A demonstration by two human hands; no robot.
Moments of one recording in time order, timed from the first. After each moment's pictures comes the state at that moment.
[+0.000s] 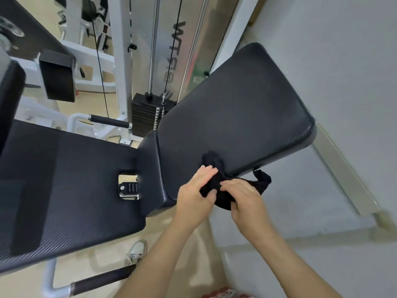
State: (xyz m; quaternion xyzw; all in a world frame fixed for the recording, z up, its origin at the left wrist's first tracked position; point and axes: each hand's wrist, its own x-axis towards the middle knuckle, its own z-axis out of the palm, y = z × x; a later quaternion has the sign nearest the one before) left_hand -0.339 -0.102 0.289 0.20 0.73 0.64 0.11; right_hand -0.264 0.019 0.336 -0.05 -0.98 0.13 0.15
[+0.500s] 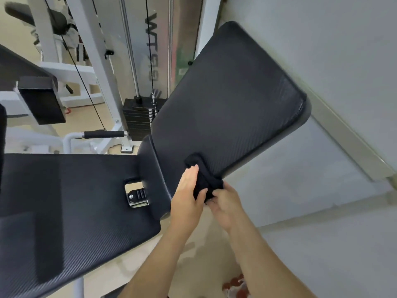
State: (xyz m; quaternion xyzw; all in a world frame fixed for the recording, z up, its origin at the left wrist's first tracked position) left_hand -0.352 -0.121 0.261 0.23 0.83 0.49 0.13; right_hand -0.306 -0.024 0.294 -0.46 -0.43 0.77 0.09
